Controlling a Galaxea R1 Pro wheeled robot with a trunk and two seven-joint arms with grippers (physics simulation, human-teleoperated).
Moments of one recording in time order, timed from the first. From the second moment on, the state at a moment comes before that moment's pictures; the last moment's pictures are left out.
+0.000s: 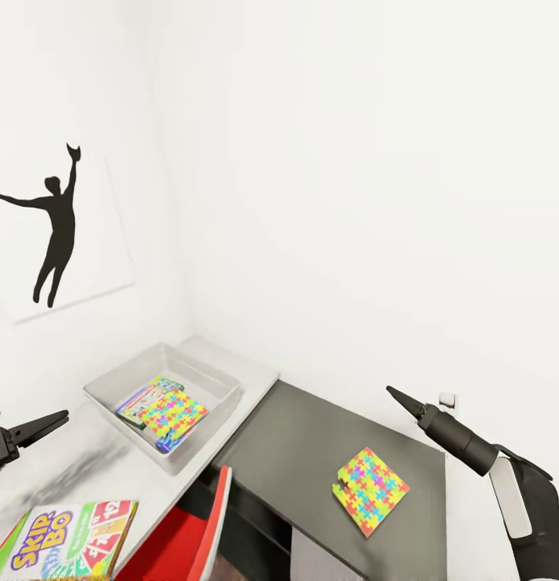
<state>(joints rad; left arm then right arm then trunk) -0.35 0.41 0.78 -1.23 0.02 0.92 -1.57 -0.40 -0.13 -0.45 -1.17 -0.44 0.66 1.06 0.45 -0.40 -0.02</state>
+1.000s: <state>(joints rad) -0.35 0.41 0.79 -1.23 0.02 0.92 -1.57 -0.40 -0.14 -0.45 -1.17 -0.45 0.67 1.06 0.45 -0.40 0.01</state>
